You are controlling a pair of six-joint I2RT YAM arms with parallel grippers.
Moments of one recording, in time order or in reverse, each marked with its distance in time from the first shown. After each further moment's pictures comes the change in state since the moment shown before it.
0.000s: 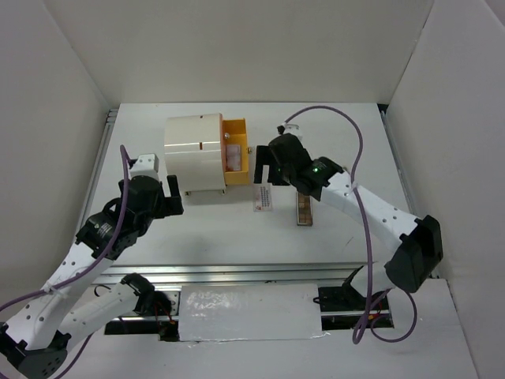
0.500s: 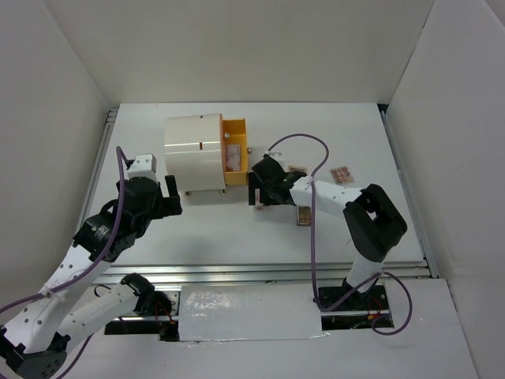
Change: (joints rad) left arm 0.001 -0.023 0.000 -0.005 -0.021 -0.010; right arm -0.005 0.233 -0.263 0.278 -0.035 0.018
